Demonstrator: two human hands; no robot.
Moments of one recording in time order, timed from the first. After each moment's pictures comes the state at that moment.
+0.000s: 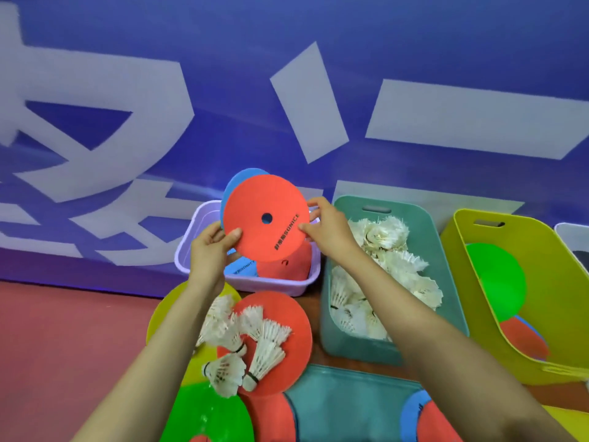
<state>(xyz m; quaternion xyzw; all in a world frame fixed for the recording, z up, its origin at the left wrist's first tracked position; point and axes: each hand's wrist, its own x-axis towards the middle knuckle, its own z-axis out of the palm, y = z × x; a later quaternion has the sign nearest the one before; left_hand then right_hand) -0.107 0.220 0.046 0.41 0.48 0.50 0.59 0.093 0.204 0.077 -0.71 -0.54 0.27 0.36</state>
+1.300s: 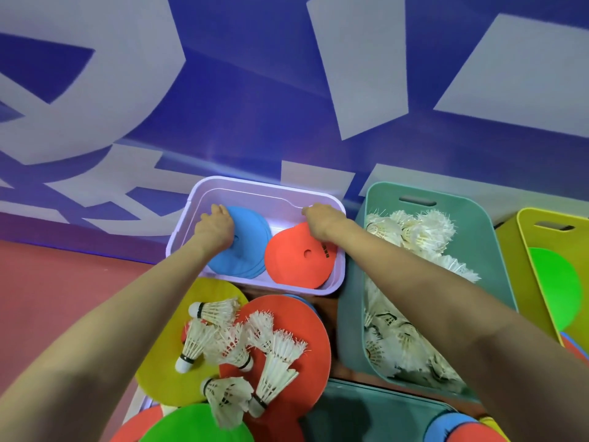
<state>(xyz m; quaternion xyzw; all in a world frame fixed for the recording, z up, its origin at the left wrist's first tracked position) -0.113 0.368 -0.060 0.75 0.63 -0.16 0.13 0.096 0.323 -0.015 -0.70 -0.67 0.18 -0.15</state>
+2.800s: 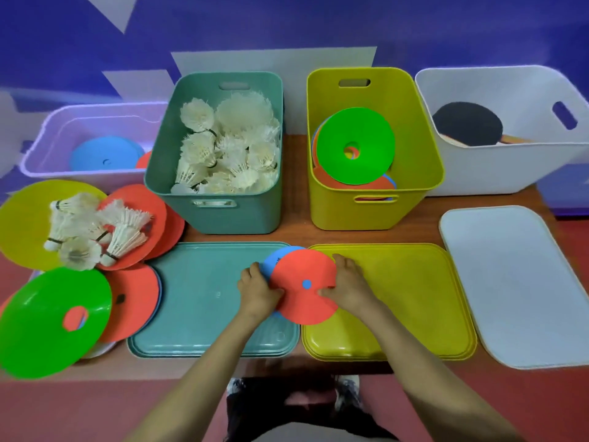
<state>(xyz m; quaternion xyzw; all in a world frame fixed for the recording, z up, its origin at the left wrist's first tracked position) 0.134 -0.110 -0.100 0.64 0.65 0.01 0.41 0.305 -0.176 -0.106 -0.82 -0.46 0.34 0.07</state>
